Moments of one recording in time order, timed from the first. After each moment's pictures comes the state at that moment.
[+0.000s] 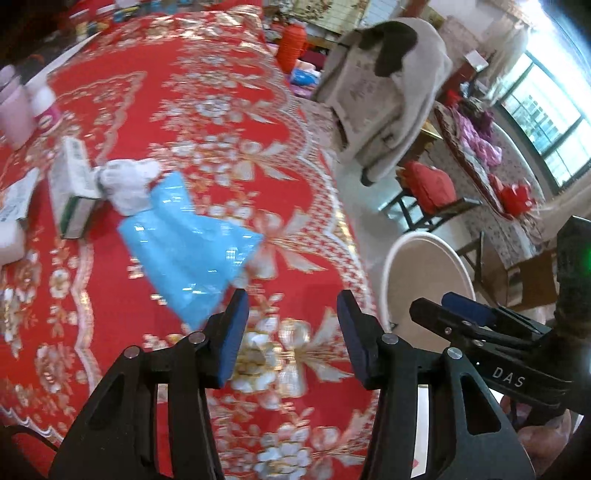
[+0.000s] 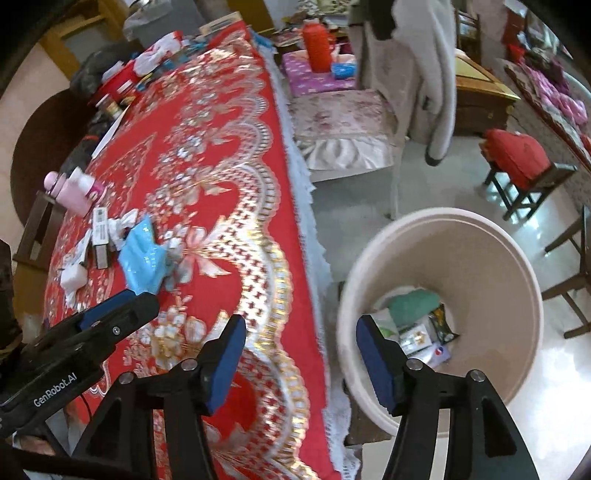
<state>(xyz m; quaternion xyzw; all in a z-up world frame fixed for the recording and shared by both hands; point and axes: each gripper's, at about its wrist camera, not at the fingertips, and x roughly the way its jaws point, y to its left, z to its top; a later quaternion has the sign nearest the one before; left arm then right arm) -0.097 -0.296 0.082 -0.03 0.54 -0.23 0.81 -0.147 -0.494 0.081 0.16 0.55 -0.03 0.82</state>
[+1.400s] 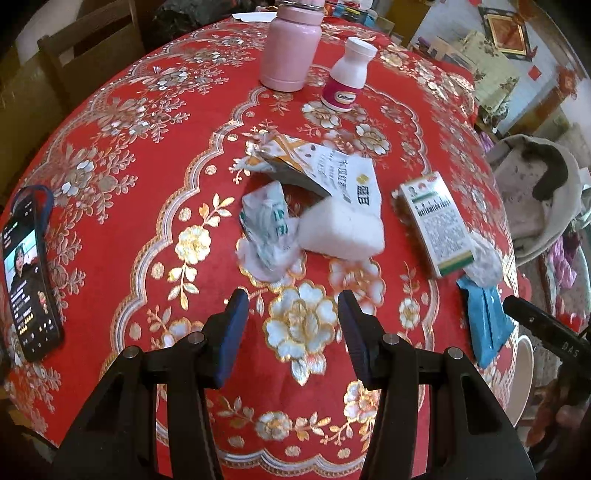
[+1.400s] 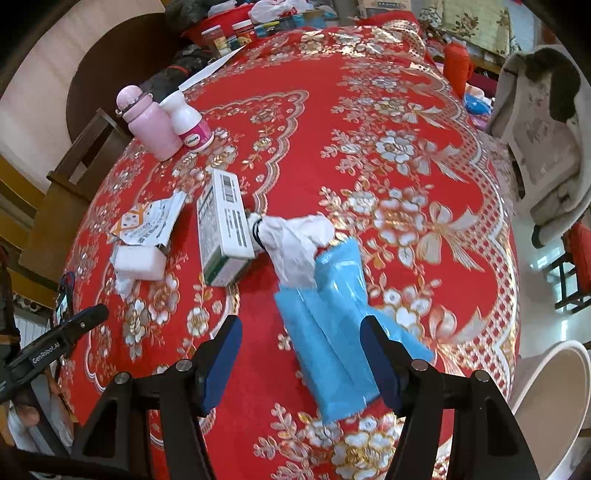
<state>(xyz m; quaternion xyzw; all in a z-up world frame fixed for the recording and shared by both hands) -0.051 -0.003 0.064 -0.14 0.54 0.00 0.83 -0.018 -0.298 0.081 0.06 0.56 0.12 0.82</state>
